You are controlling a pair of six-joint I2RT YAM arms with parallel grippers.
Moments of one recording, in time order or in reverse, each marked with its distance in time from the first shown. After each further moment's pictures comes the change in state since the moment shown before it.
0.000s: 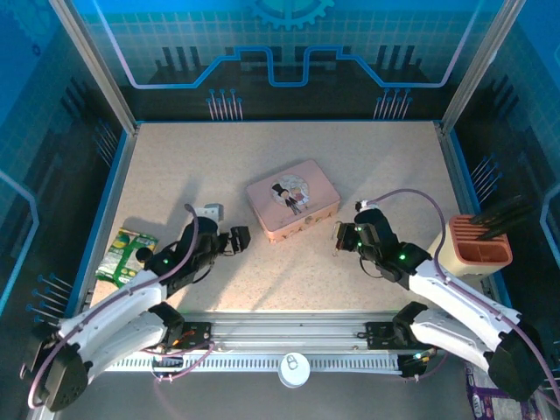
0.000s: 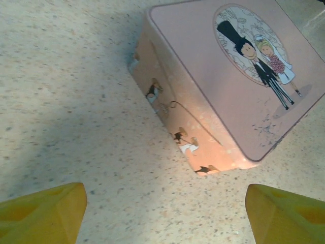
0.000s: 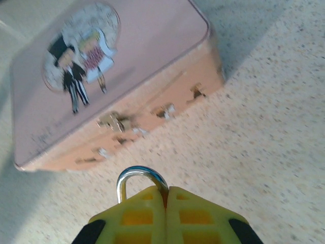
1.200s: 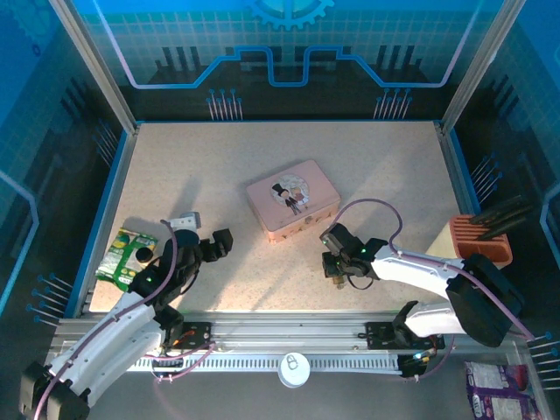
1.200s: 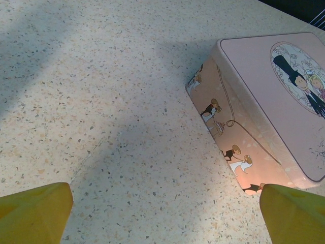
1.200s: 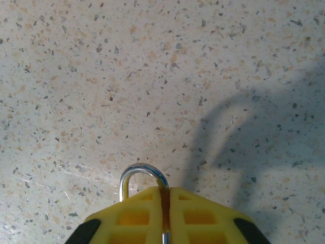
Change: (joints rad) left arm 0.096 -0.214 -0.104 -0.064 -0.085 -0.002; right arm 0.153 0.383 0.002 -0.048 -0.047 -0.064
